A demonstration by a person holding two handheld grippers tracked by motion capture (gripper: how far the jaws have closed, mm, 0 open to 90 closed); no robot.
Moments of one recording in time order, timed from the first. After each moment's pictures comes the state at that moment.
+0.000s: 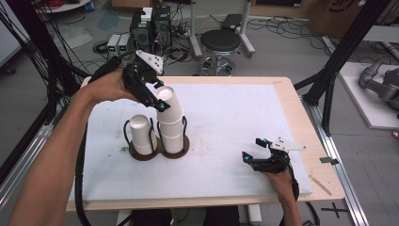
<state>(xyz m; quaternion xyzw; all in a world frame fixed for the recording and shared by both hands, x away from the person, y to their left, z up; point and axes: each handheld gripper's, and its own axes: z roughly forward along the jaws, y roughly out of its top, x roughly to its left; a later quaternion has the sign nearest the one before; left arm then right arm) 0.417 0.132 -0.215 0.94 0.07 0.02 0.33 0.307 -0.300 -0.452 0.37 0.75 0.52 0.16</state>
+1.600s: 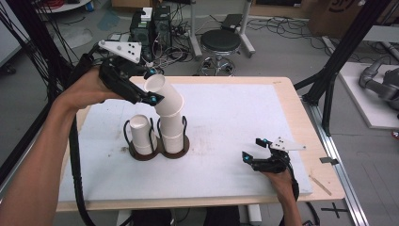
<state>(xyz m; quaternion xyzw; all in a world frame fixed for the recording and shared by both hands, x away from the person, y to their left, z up) 0.373 0.159 -0.178 0.89 0.06 0.07 0.44 0.307 -0.300 -0.452 0.37 0.75 0.52 0.16</state>
